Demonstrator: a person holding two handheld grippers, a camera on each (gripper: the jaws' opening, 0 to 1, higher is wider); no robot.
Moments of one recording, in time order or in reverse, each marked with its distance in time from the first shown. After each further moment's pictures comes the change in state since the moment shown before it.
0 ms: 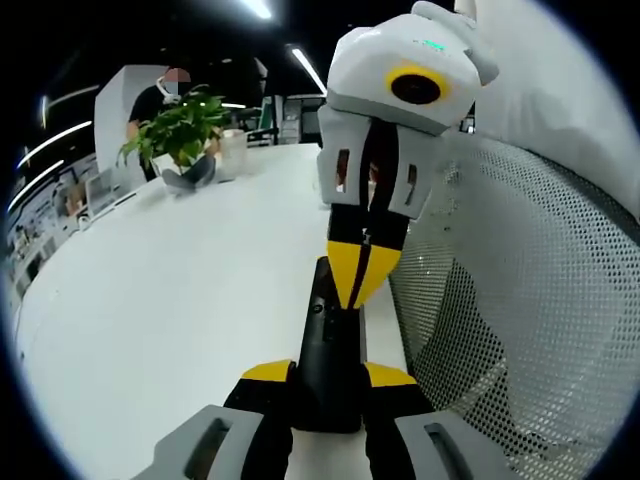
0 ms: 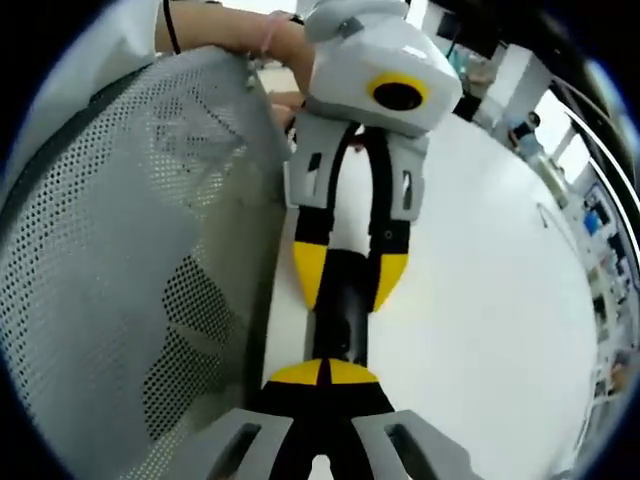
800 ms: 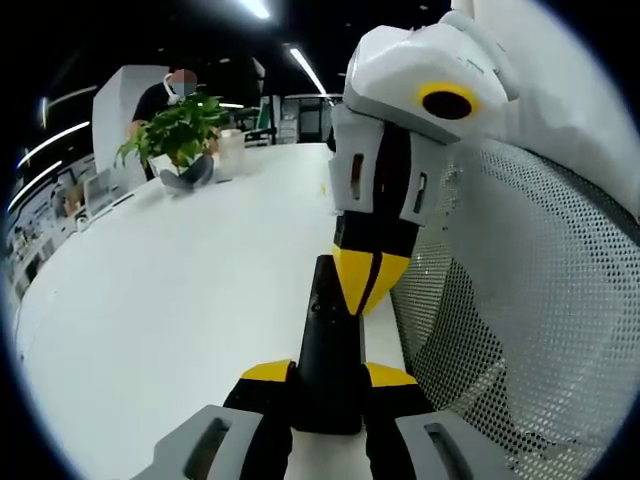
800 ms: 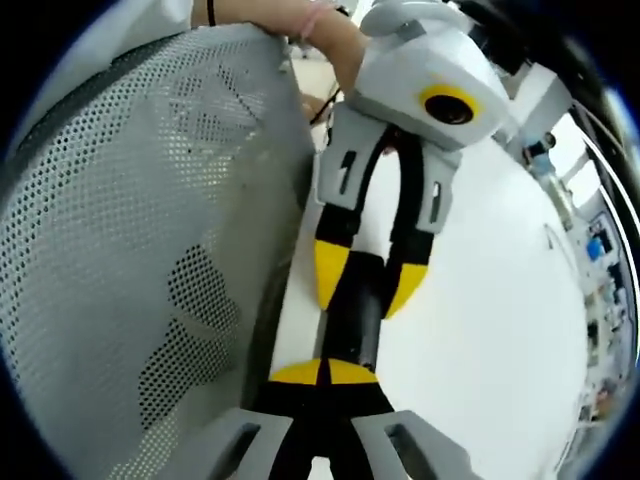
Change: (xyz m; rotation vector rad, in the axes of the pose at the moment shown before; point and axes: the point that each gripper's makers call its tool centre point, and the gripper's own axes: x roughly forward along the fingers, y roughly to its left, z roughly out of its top) left arm 0.000 -0.002 0.000 0.005 0.000 -0.008; right arm 0.003 0.006 0.001 -0.076 0.023 -0.007
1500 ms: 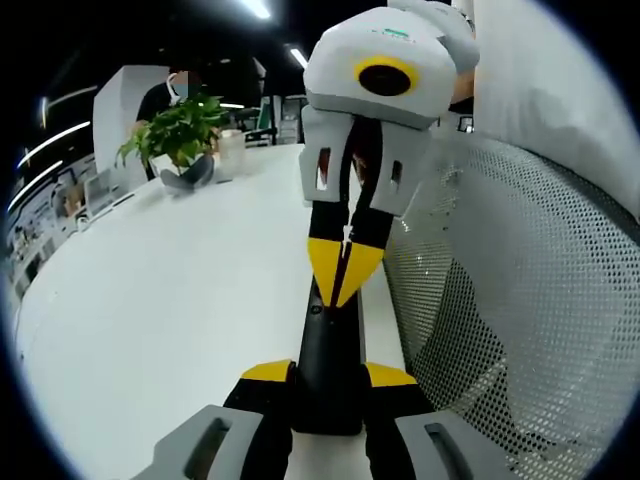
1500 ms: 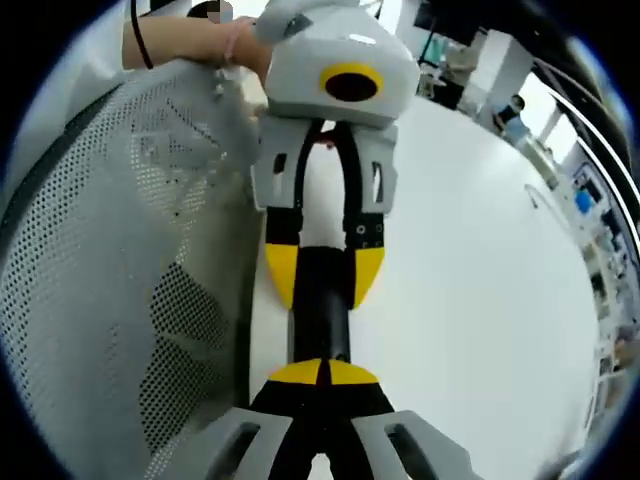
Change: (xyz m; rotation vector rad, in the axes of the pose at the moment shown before) left arm 0.000 0.000 0.000 -0.001 -0.001 0.002; right arm -0.003 -0.018 -0.003 0.161 -0.013 -0.019
